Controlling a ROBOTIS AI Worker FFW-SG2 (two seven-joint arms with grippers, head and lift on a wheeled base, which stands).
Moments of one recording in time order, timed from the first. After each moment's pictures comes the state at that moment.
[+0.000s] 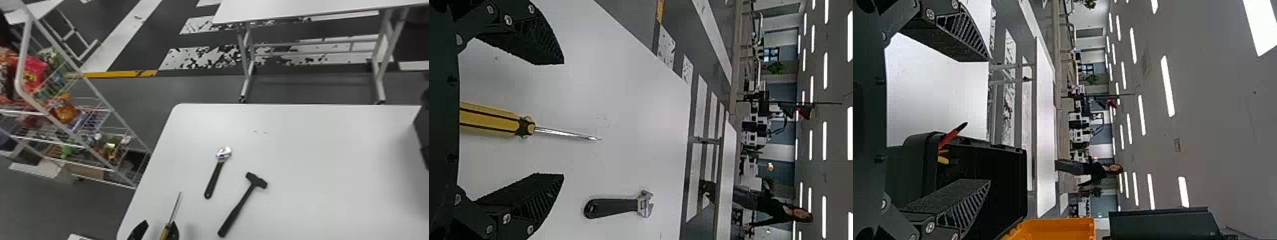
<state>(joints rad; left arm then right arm) 0.79 0.11 0.34 -1.51 0.29 -0.35 -0.30 0.98 0.00 -0.26 -1.84 -0.36 -0.65 0.56</state>
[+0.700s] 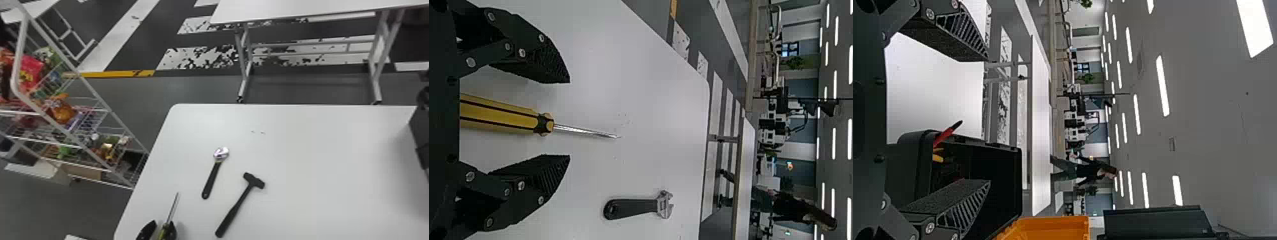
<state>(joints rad) 0.77 0.11 0.33 -1.49 0.26 -0.29 -0.30 0.98 0.00 -0.26 -1.83 -0.36 -0.68 0.56</state>
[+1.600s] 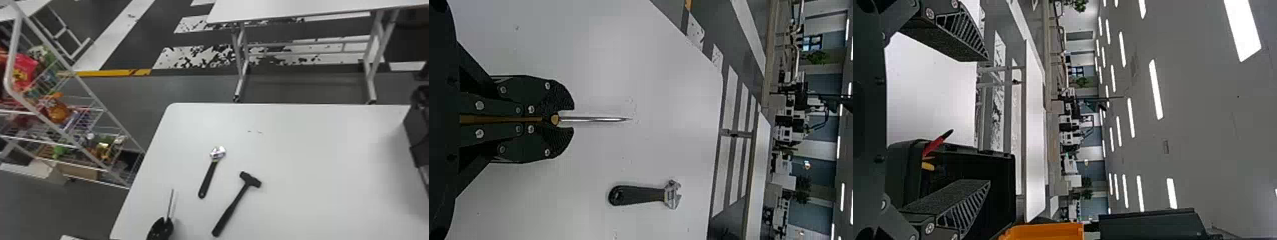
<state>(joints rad) 0.80 0.10 0.32 -1.60 0.26 -0.17 -0.29 0.97 0.00 -0.24 -1.84 -0.36 -0.69 0.57</state>
